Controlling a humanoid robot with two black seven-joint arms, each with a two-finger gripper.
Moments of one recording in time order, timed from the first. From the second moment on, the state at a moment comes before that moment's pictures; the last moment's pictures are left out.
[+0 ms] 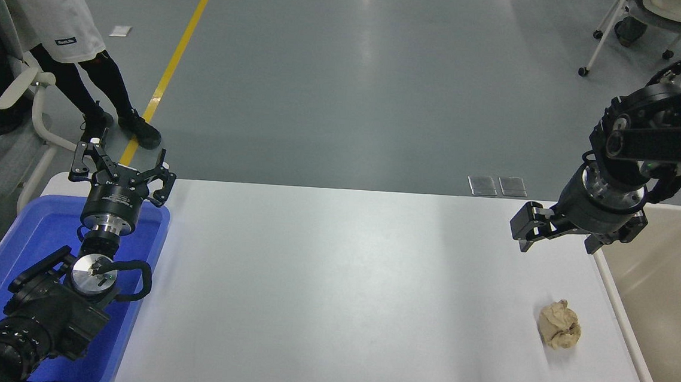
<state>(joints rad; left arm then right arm) -0.66 0.16 -0.93 -0.29 -0.24 -0.66 -0.40 1.98 -0.32 -1.27 1.28 -0.20 0.64 -0.15</state>
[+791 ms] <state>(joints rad) -0.66 0.16 -0.93 -0.29 -0.24 -0.66 -0.40 1.76 -0.48 -1.20 1.25 -0.39 0.42 -0.16</state>
